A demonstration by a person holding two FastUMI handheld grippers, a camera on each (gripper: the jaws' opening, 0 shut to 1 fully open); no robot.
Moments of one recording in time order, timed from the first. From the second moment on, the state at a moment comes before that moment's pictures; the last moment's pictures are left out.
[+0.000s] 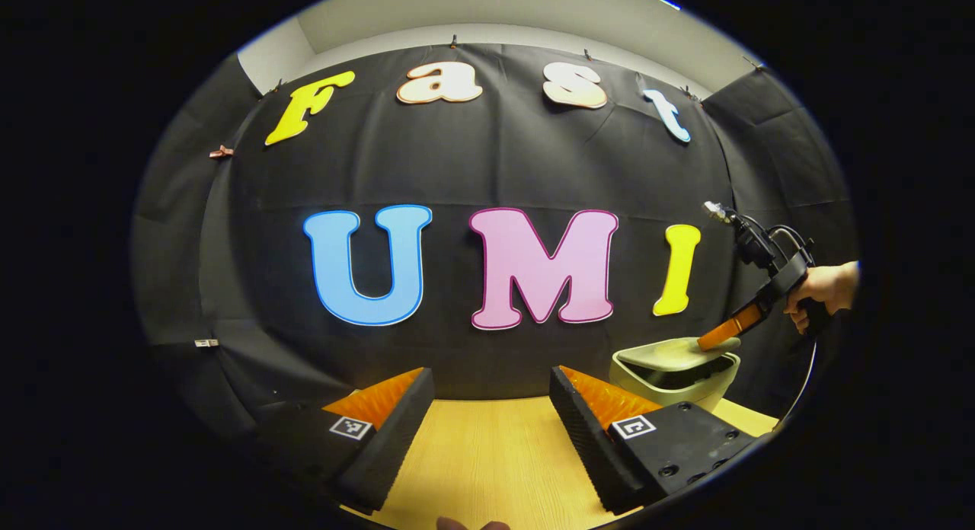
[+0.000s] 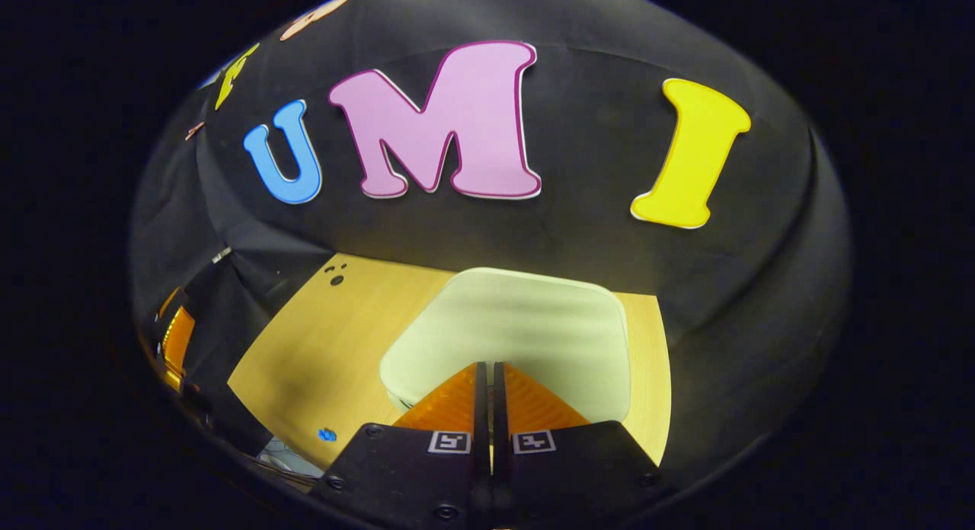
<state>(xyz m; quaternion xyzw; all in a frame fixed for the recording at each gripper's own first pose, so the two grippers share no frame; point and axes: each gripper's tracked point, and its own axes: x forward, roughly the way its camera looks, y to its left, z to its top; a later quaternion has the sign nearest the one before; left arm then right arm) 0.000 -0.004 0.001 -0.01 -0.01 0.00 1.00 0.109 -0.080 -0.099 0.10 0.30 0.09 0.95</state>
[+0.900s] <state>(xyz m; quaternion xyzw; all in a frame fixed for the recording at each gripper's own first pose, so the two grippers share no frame) -0.002 -0.014 -0.002 -0.03 -0.01 -0.01 1.00 0.084 -0.090 0.028 0.07 0.03 0.06 1.00</state>
